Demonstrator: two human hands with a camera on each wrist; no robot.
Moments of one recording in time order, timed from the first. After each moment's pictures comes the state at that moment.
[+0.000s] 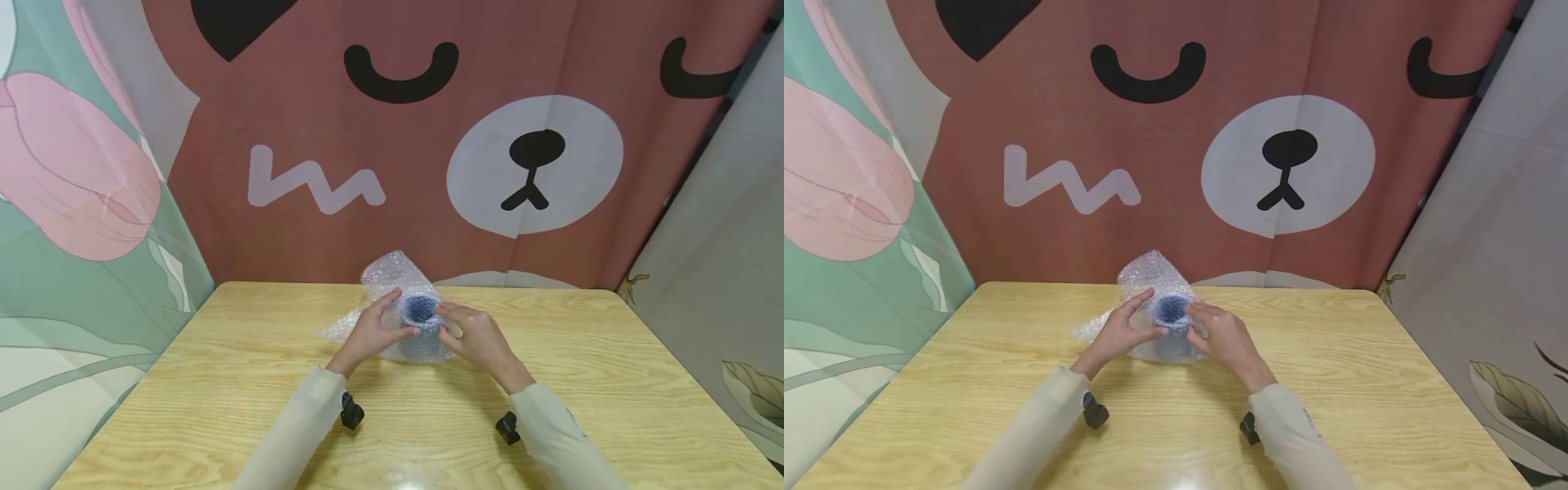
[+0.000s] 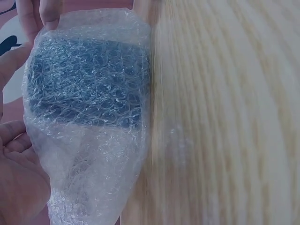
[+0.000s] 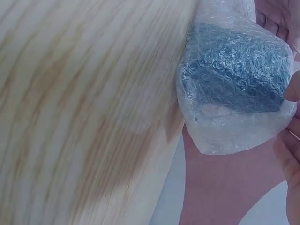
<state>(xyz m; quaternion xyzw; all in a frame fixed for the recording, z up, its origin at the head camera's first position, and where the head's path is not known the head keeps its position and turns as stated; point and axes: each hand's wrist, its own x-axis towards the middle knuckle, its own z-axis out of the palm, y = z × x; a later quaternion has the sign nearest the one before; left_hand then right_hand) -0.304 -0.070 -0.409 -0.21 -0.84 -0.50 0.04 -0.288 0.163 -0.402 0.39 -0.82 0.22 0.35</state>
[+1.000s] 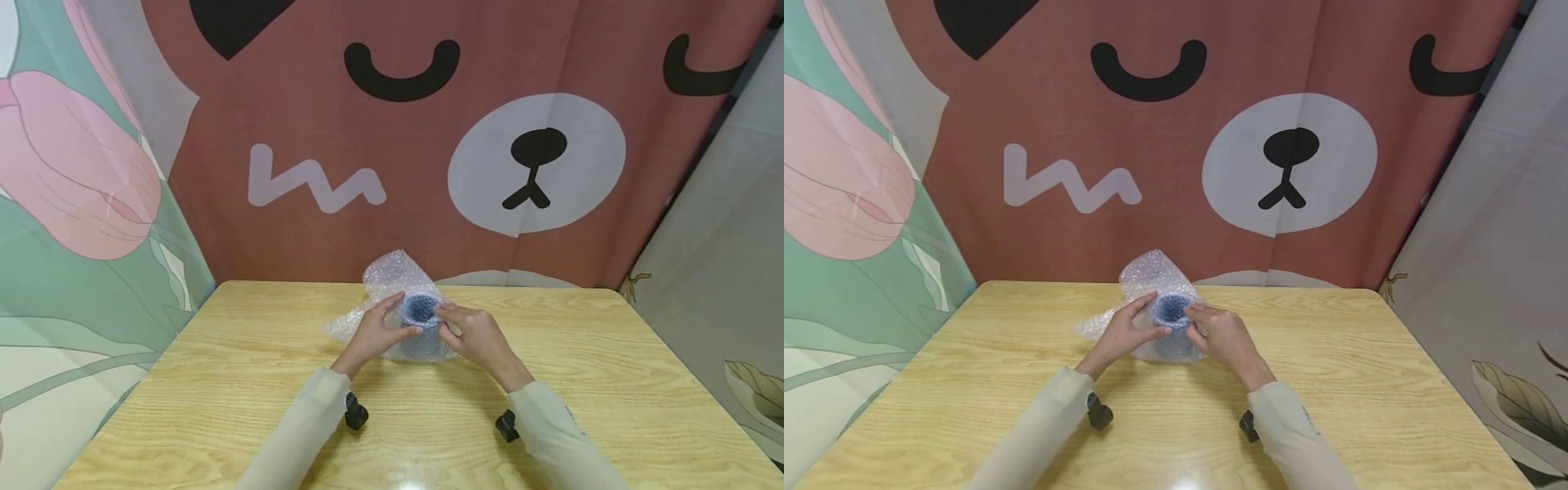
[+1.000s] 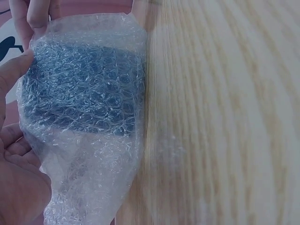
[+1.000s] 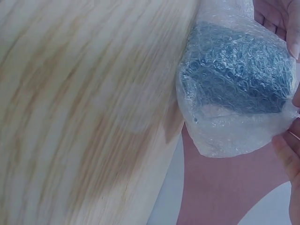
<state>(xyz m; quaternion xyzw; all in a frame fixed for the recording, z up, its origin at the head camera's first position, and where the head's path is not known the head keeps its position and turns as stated) -0.305 -0.064 -0.415 -0.20 -0.85 -0.49 0.05 -0.291 0.161 -0.402 0.41 -0.81 0.19 0.37</state>
